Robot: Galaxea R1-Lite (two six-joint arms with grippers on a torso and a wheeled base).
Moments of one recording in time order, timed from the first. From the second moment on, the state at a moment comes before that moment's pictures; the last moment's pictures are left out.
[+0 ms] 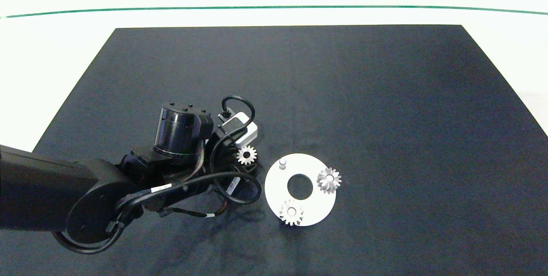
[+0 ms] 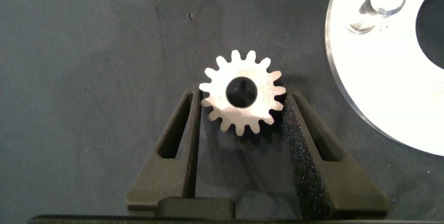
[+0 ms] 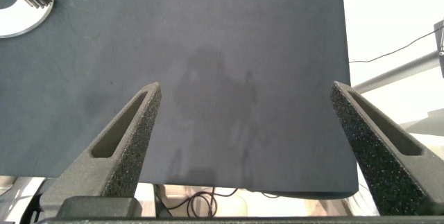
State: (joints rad) left arm -0.60 1.74 -0.86 -0.42 0.08 0.43; right arm 0.09 0.22 -0.75 0.66 -0.14 -0.17
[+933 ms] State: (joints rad) left arm -0.75 1.64 -0.85 -0.41 0.11 0.41; right arm 0.09 0.22 -0.75 0.67 -0.13 -0.17
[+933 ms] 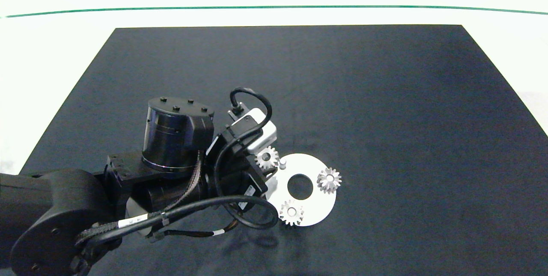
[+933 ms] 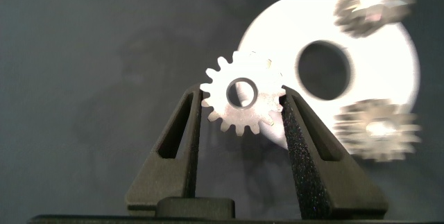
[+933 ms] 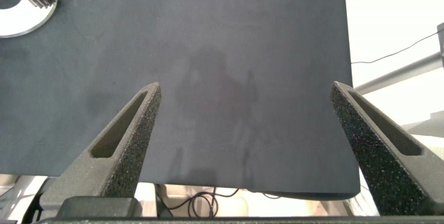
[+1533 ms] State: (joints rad) left arm -0.78 1.70 -0.90 -0.42 0.14 0.41; right arm 0.09 0.22 -0.75 0.66 -0.13 -0.17
